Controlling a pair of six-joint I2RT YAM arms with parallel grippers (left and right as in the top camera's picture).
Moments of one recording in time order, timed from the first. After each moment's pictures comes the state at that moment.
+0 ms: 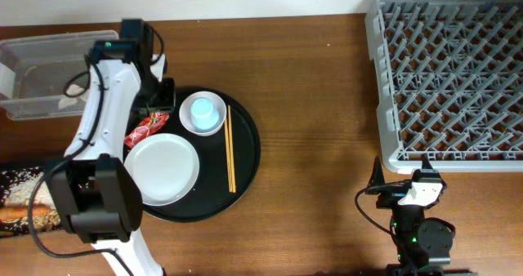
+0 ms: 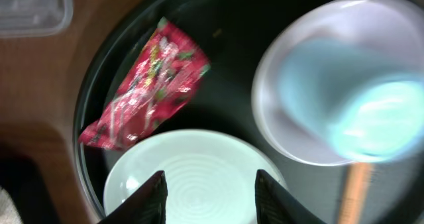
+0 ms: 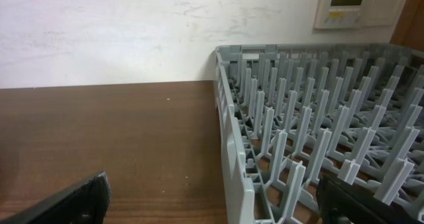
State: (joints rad) left arm -0.01 2.00 1.76 -1.21 -0.06 -0.05; right arm -0.03 0.01 0.01 -0.07 0.05 0.02
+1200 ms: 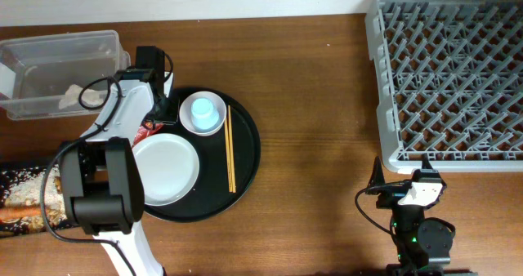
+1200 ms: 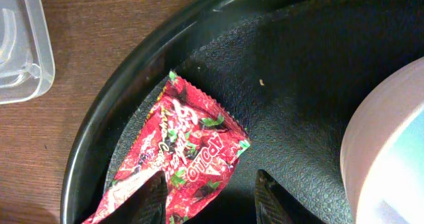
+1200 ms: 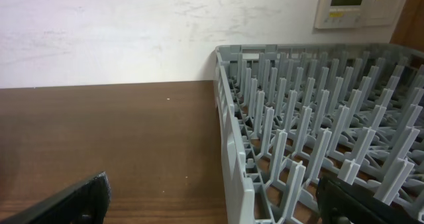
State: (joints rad) left arm -0.01 2.06 1.52 -0.82 -0.17 0.09; right arm -0.03 0.01 0.01 -0.07 0.04 0.02
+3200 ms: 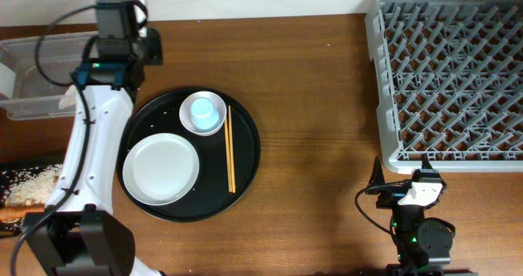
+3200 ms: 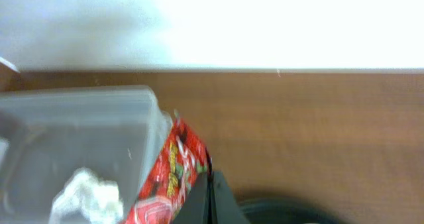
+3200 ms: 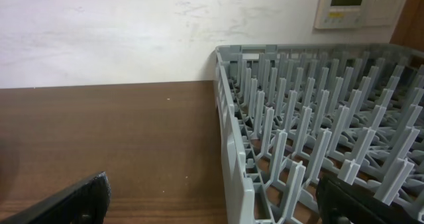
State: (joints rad) left arm -0.01 1.75 1.65 -0.51 -0.18 0.02; right arm -0.03 0.01 0.01 -0.07 0.05 0.02
